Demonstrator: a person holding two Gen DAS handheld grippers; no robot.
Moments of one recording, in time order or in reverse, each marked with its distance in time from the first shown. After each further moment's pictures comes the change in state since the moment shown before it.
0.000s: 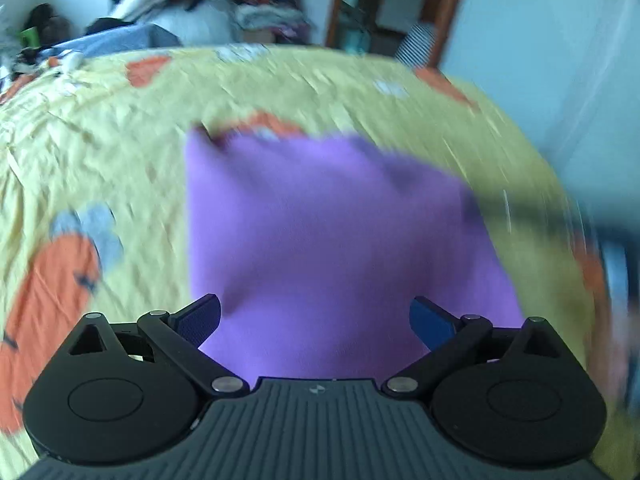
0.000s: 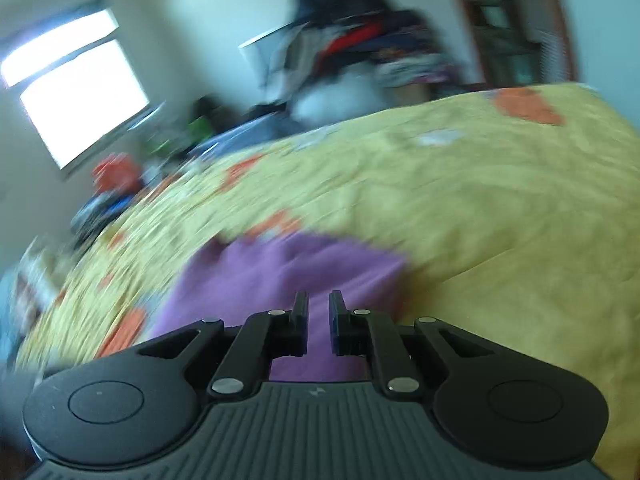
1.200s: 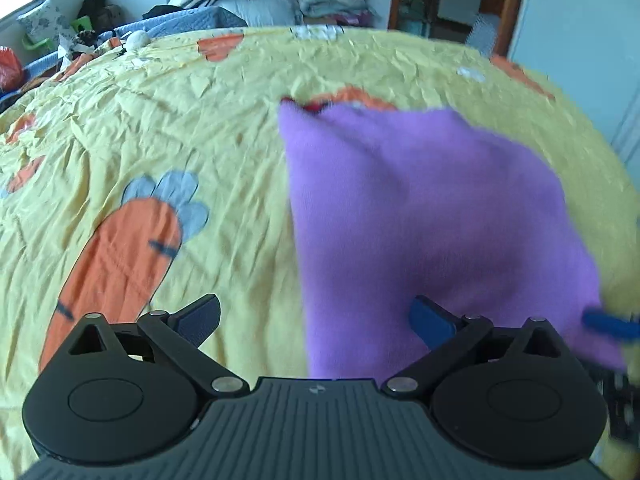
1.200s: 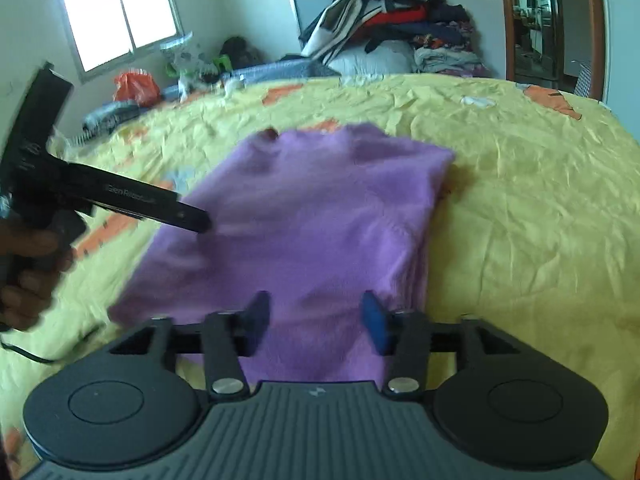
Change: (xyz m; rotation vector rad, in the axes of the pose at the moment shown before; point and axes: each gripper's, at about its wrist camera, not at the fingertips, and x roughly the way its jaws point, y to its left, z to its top) left arm 0.005 0.027 -0.035 0.002 0.052 0.198; right arm -0.026 0.055 -0.089 -0.217 0.087 -0.115
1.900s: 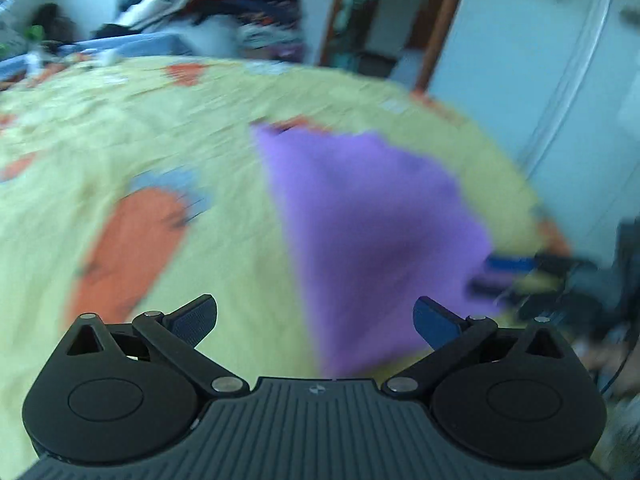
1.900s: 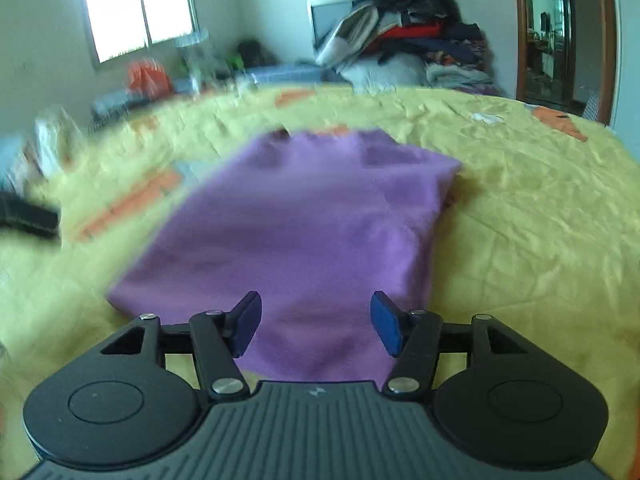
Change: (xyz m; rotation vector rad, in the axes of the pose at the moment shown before) left arm -0.078 0.051 -0.033 -0.010 -0.127 -0.296; right arm -0.003 0.005 -0.005 -0.087 -0.011 -0.037
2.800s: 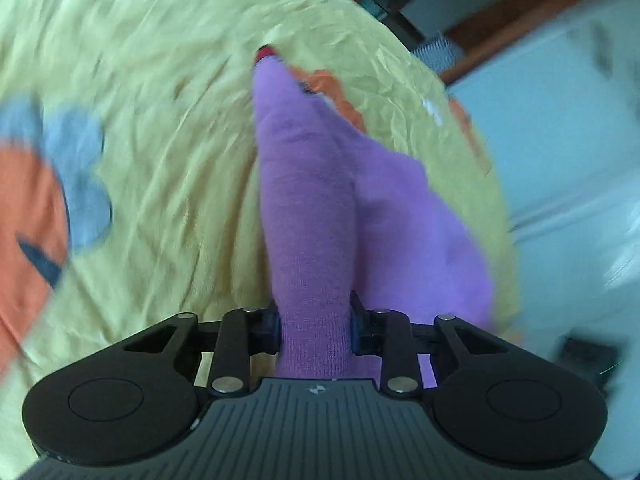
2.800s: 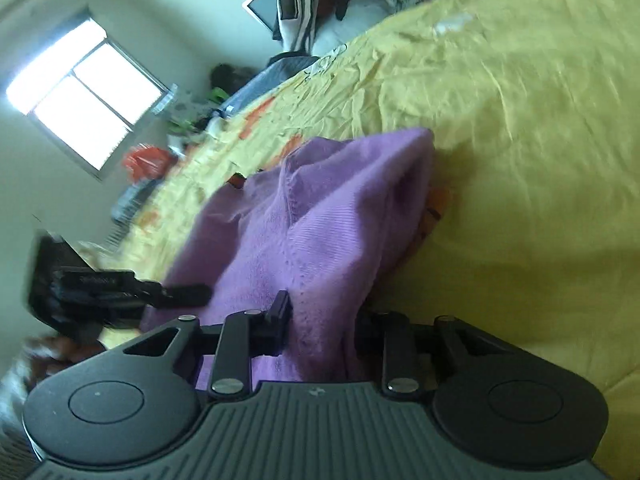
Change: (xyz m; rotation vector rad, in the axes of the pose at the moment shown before) left arm 0.144 0.038 0.078 -0.322 0.237 -0.166; right arm 0.083 -0.091 0.057 0.491 0.056 0.292
